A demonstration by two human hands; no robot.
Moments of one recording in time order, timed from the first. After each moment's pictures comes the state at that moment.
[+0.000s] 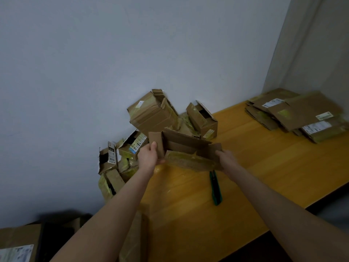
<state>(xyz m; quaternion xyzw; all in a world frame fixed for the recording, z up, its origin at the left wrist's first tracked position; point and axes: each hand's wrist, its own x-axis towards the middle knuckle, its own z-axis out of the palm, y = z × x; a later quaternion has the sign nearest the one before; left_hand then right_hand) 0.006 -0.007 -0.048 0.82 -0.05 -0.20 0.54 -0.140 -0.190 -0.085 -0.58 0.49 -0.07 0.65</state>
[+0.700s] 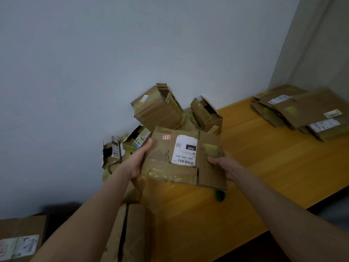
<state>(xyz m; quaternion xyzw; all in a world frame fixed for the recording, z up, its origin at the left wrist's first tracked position) 0.039 0.045 -0.048 0.66 -0.01 -0.47 0.58 -0.136 -0.181 -0.107 -0.50 0.47 -0.02 0.73</state>
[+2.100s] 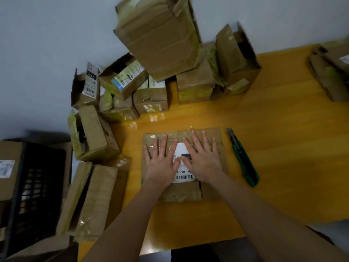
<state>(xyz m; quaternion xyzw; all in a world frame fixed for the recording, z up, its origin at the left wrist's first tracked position) -0.059 0.006 -0.274 0.95 -0.27 -0.14 -0.03 -0.114 -0.149 -0.276 -0.98 0.08 0.14 0.08</state>
